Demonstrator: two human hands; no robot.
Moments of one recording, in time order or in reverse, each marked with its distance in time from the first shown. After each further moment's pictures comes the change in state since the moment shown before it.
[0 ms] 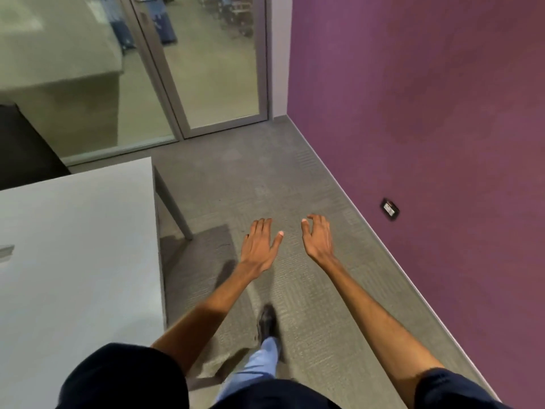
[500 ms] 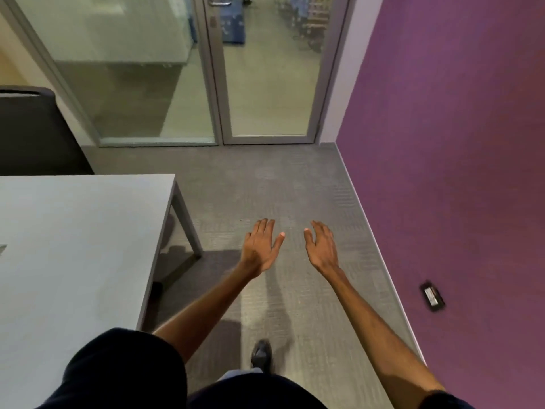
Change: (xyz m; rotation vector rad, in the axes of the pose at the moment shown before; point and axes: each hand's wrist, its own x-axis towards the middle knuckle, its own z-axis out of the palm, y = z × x) left_hand 0.240 -0.065 -0.027 -0.025 0.105 -0.239; right_hand 0.263 -0.054 0.066 -0.065 -0.191 -0.212
